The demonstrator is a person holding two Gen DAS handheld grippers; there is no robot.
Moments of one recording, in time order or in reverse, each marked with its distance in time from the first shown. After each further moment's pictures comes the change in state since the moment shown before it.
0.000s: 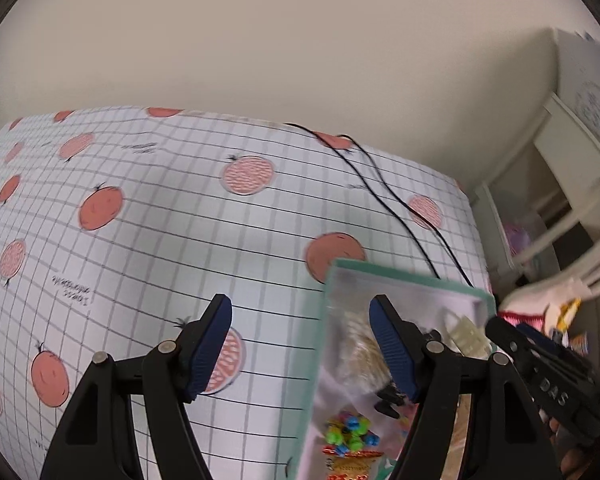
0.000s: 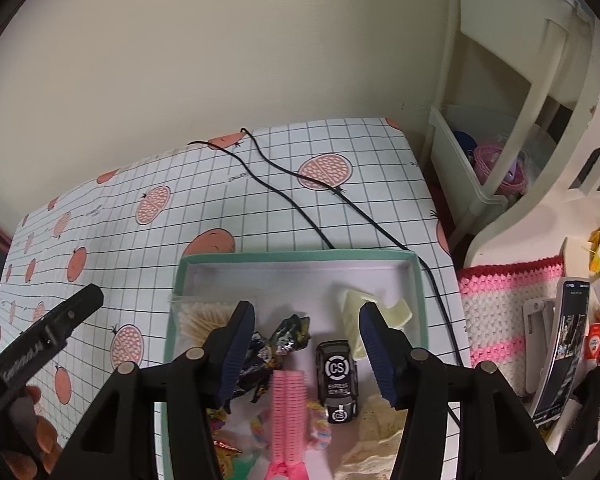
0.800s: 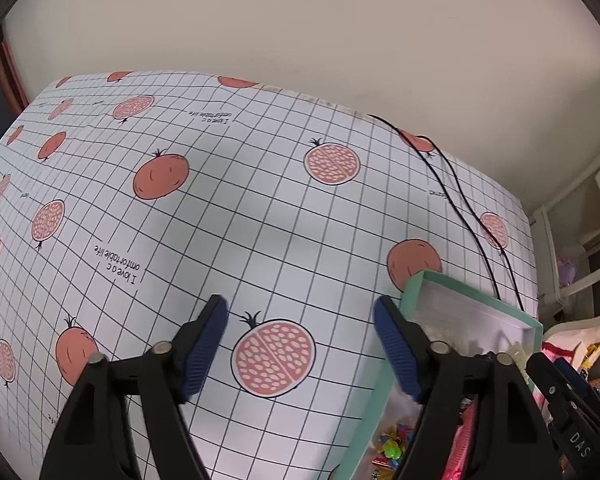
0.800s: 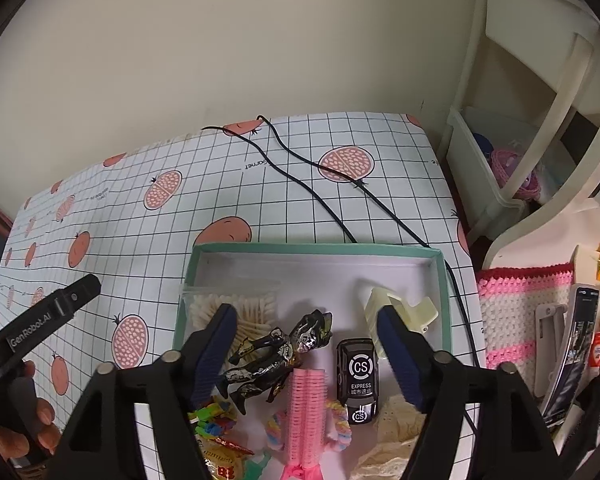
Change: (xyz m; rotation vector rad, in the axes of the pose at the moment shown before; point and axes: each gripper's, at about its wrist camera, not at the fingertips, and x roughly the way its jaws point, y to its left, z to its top) left arm 0.016 0.045 0.004 -0.129 0.052 0.149; right arm 0.011 0.018 -0.004 -0.044 0.023 0.004
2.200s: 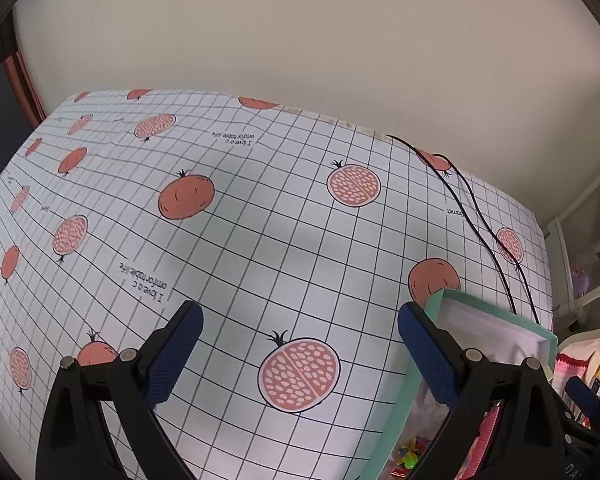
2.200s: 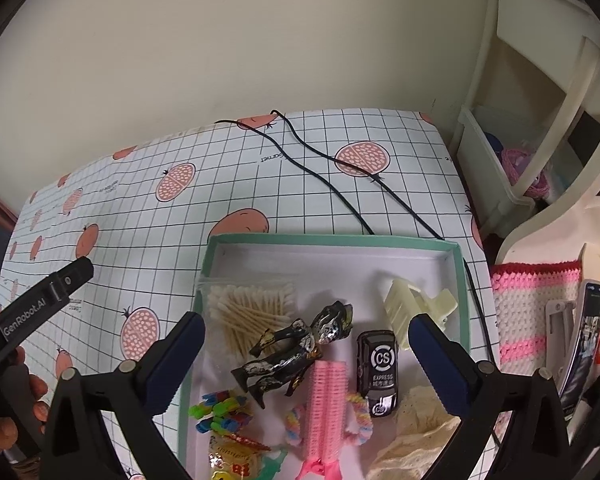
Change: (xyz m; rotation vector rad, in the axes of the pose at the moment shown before) left arm -0.009 0.008 0.005 0.014 -0.072 0.063; right arm 0.000 0.011 -0.008 -0.010 0.003 0.023
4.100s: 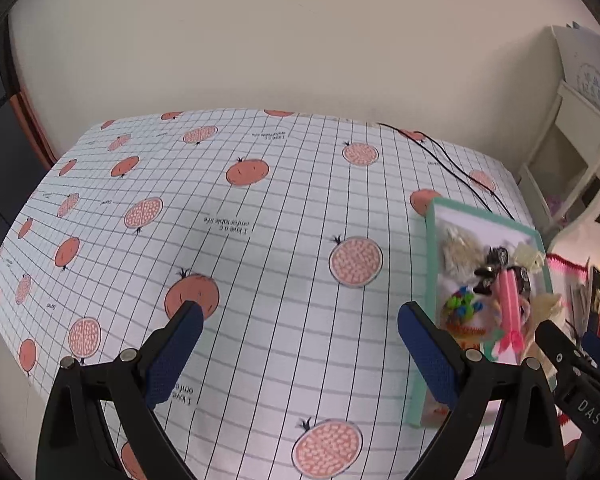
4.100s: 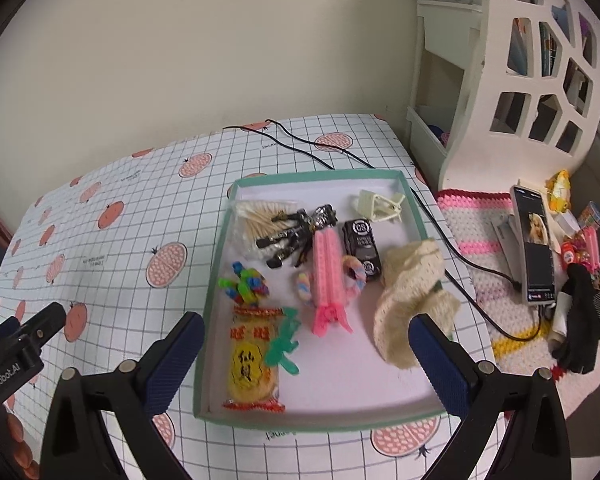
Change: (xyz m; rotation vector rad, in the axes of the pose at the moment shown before) left arm -0.106 0.068 -0.107 0.148 -0.086 -0.002; right arm -0.093 0.032 -0.136 0.062 -0.158 -0.091
